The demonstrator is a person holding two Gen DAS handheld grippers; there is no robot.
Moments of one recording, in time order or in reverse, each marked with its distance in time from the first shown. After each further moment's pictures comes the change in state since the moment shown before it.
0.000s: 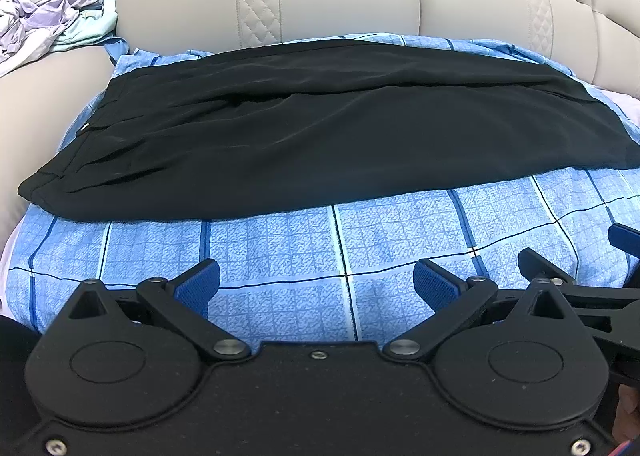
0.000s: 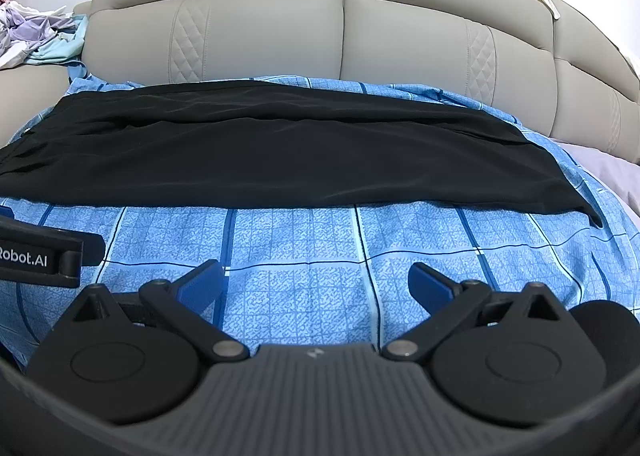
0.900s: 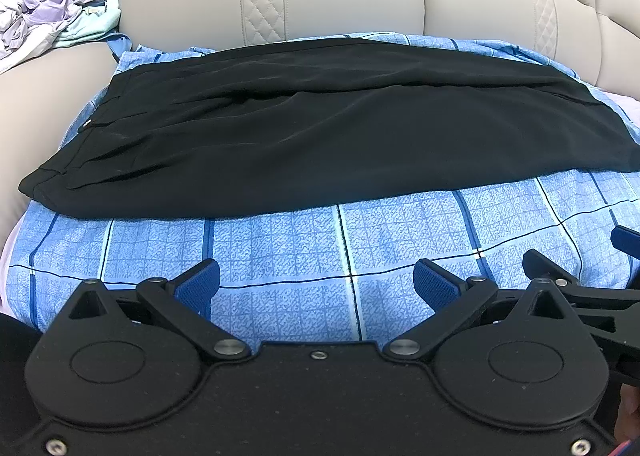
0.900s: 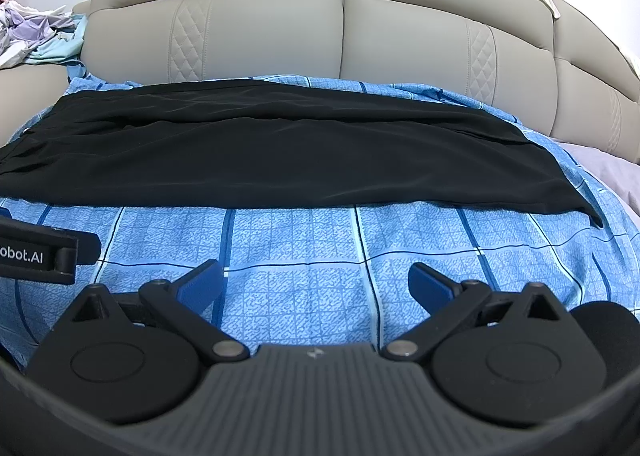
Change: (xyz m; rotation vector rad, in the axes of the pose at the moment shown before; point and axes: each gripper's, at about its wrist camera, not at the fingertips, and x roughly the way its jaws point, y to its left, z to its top) left arm 0.001 0.000 0.002 -0.011 0.005 0.007; right arm 0.002 0.000 -0.001 -0.001 0.001 0.003
